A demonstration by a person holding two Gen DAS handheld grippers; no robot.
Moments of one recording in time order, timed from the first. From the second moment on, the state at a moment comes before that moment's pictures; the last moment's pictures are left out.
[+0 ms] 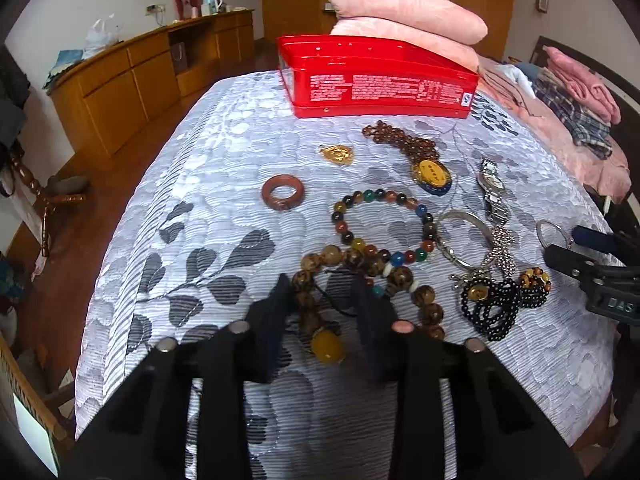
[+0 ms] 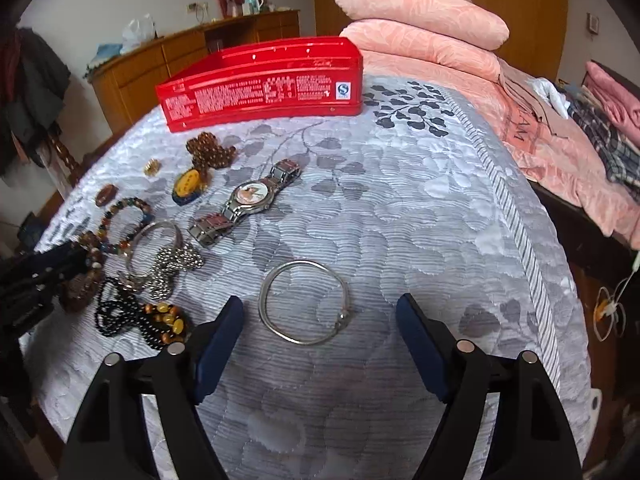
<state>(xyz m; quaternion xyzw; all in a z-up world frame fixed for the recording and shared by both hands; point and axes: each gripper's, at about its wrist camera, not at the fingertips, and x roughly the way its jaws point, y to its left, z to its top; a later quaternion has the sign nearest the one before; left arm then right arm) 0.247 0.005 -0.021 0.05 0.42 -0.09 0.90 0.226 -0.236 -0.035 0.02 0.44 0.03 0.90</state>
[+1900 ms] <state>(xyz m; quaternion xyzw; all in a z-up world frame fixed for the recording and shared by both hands) 0.464 -0.046 0.076 -0.03 0.31 -0.17 0.94 0.455 -0.224 0.040 0.01 0.36 0.12 0.92</state>
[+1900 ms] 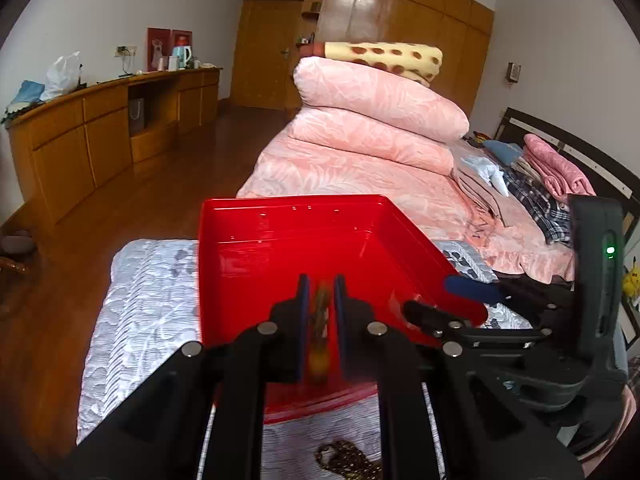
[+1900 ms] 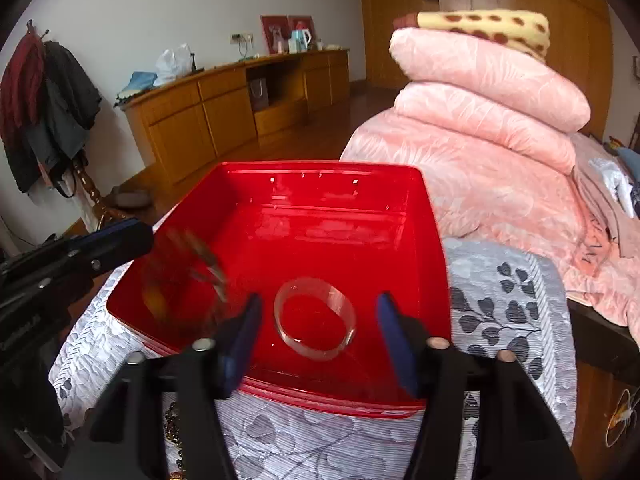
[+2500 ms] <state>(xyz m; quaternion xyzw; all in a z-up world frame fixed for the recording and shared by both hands) 0.291 0.001 0.101 0.04 0.20 -0.09 0.98 0.292 -0.246 0.059 0.06 0.28 0.12 0.95</state>
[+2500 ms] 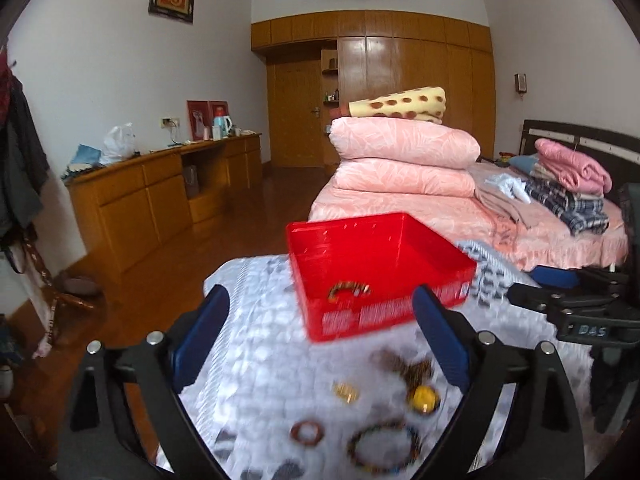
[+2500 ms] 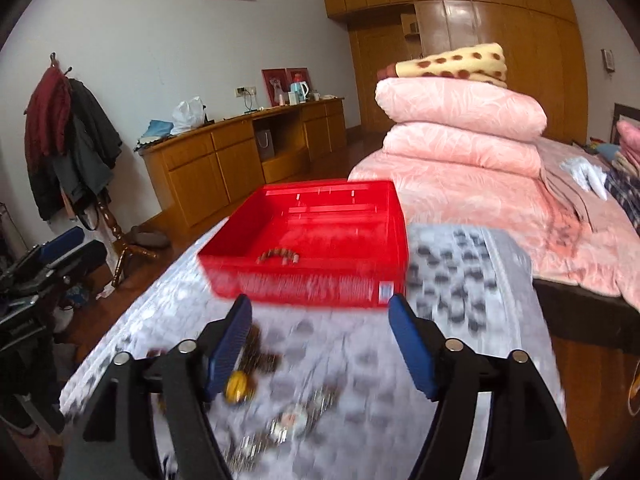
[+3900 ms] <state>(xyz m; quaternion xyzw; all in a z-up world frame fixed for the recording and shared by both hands) 0.325 0.033 -0.014 0.01 0.44 -0.05 0.90 0.288 -0.221 -0.019 0.05 0.41 0.10 0.90</state>
